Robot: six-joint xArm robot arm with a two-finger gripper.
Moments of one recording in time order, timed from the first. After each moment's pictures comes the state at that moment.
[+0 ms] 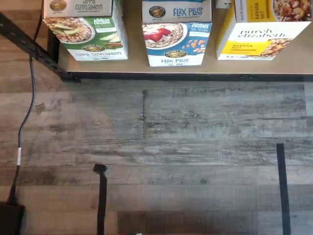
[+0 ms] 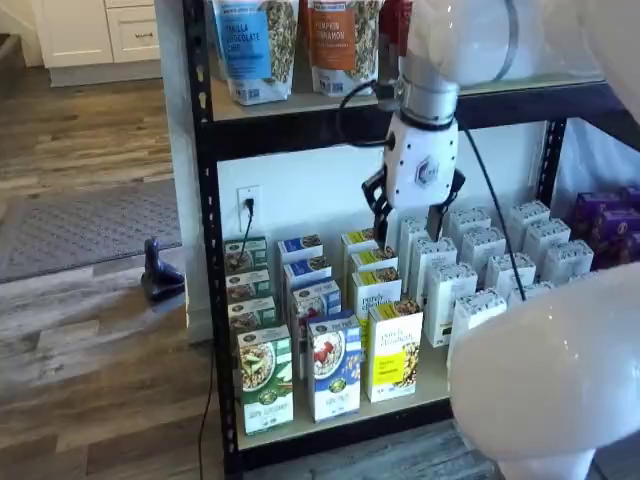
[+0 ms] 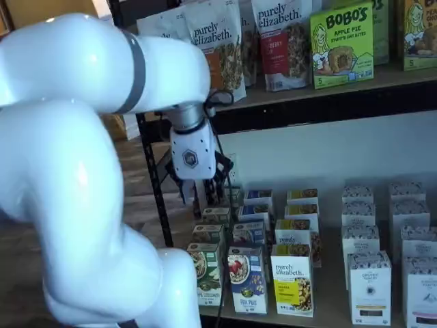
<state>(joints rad) 0.08 -0.72 -0.51 0.04 1.13 0.08</state>
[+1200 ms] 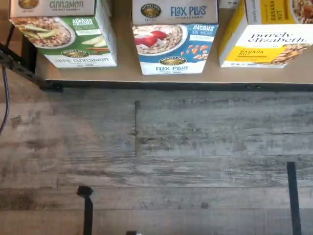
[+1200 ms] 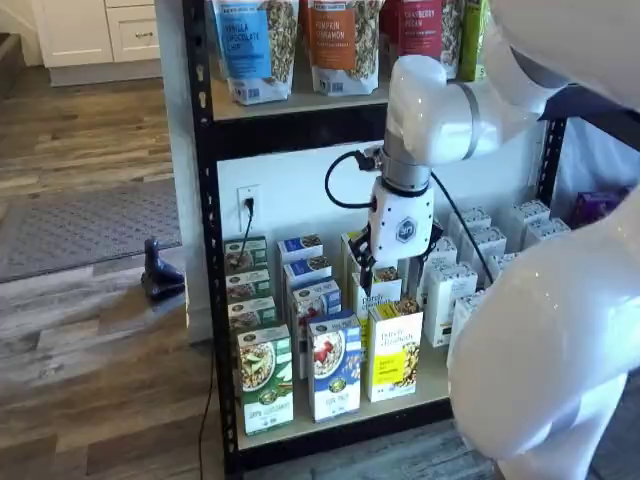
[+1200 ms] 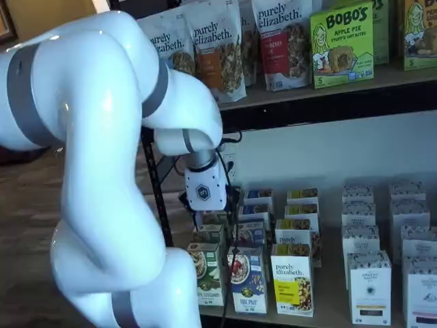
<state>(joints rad) 0.09 -0.44 -0.43 0.01 0.76 0.10</state>
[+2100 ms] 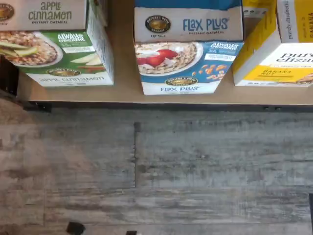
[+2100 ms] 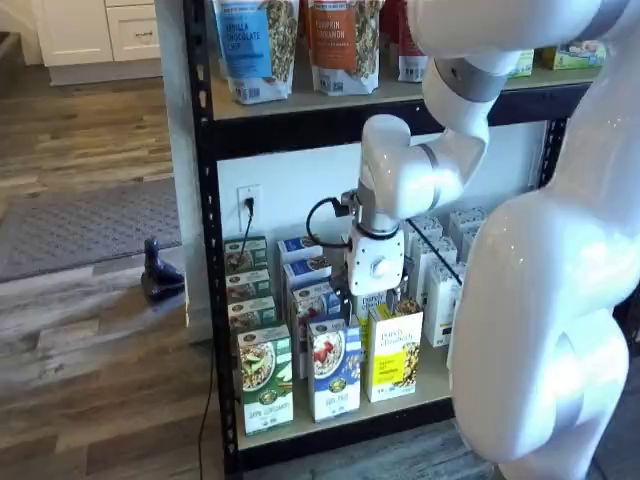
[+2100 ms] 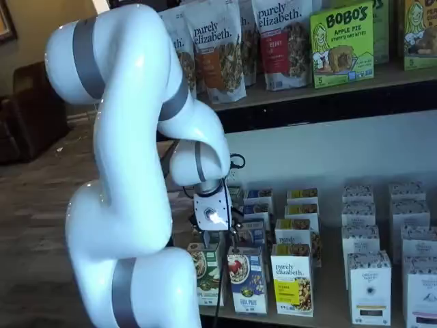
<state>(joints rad) 0.12 -0.01 -0.54 -0.04 0.44 0.17</state>
